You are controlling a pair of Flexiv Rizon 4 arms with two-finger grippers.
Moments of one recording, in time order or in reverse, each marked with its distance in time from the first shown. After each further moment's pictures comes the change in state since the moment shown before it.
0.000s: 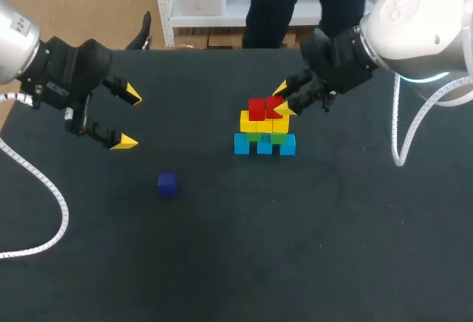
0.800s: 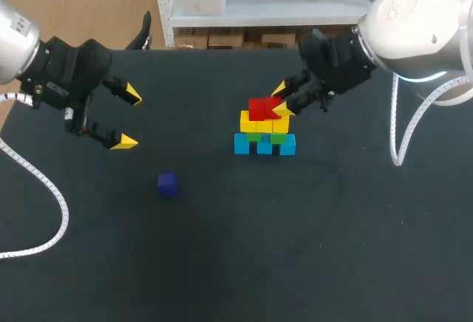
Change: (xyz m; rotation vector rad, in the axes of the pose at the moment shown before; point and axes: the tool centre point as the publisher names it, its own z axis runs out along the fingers) left arm 0.000 0.000 0.000 0.000 0.000 0.000; right arm 0.000 0.000 0.003 -0.007 0.000 0.006
